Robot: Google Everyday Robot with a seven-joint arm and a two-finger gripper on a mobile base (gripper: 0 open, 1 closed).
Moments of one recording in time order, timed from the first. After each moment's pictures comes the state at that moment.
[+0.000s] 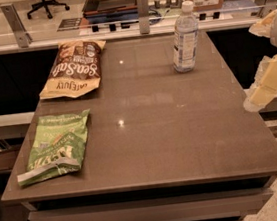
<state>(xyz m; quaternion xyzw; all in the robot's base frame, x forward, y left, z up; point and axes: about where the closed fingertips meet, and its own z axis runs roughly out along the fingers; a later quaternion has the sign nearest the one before) 0.467 -0.228 0.967 -0.54 0.80 0.00 0.26</state>
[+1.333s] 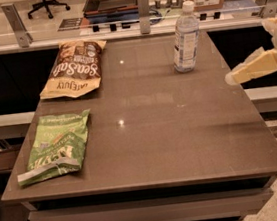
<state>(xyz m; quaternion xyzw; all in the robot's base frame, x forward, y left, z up) 0.556 -0.266 0.948 -0.39 0.79 0.05 0.47</state>
